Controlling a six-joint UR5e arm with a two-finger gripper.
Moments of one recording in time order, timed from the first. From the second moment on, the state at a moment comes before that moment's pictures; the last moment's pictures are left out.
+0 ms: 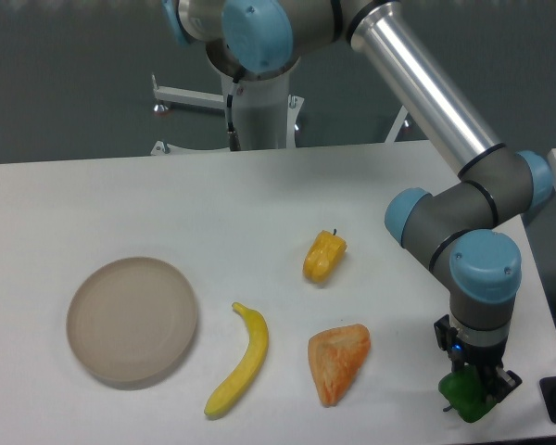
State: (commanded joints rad) arm 2.35 -2.53 -0.71 -1.15 1.62 1.50
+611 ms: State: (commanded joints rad) arm 2.34 -2.45 -0.78 -1.19 1.58 1.50
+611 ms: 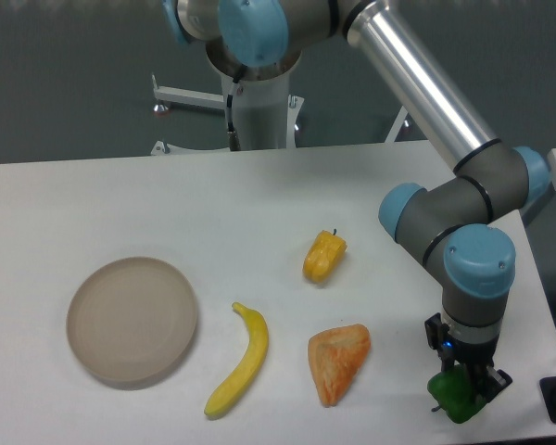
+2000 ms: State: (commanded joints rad) arm 2.56 -2.02 -1.44 -1.23 1.46 1.88
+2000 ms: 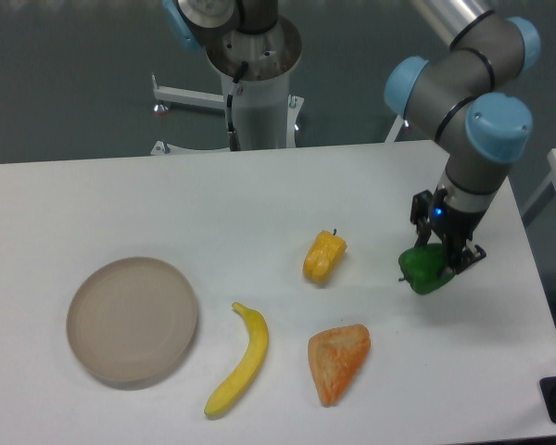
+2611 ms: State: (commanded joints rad) arm 2.57 -2.00 -1.50 -1.18 1.45 1.92
